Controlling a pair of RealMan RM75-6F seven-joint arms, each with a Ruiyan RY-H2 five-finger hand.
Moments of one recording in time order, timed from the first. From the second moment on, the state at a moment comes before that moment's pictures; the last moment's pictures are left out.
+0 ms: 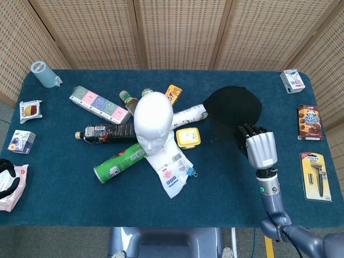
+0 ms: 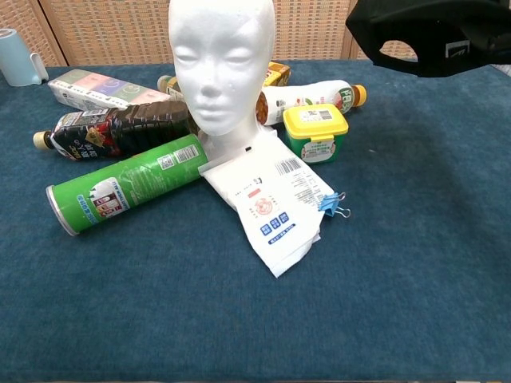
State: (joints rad) left arm -0.07 -0.99 -0.05 -1.66 1.48 1.50 -0.05; right arm 0.53 -1.69 0.26 -1.01 -1.62 1.68 -0.13
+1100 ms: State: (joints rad) left arm -0.08 -1.04 -0.04 -1.54 1.46 1.46 -0.14; right arm 0.80 -1.56 0.42 -1.48 -1.63 1.44 -0.62
